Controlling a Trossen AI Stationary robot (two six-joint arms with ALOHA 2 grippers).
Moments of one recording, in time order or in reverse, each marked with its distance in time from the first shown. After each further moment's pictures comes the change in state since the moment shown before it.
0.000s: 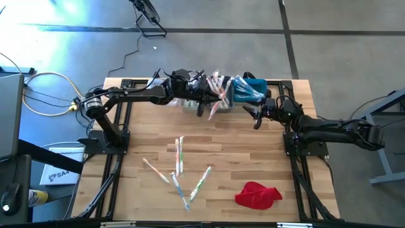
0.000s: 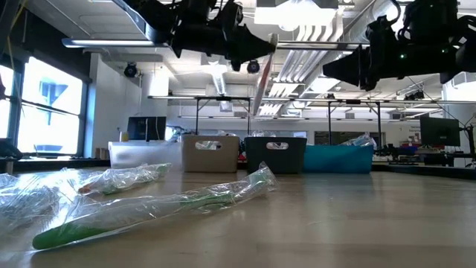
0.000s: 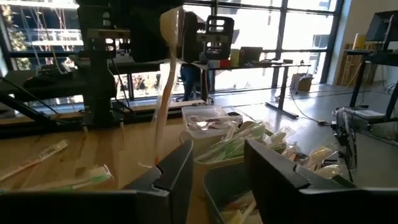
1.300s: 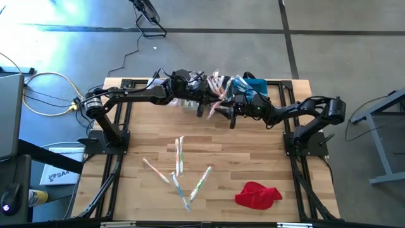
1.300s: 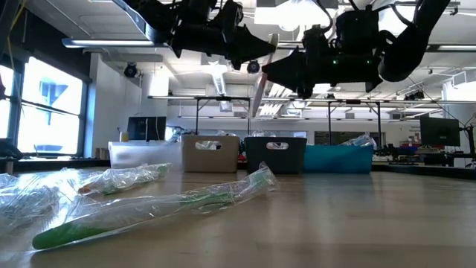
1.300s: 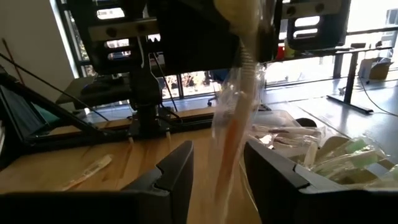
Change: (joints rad) left arm 0.000 0.000 -0.001 -0.006 0.000 0.052; right arm 0.094 0.712 0.347 0.364 -0.135 0.110
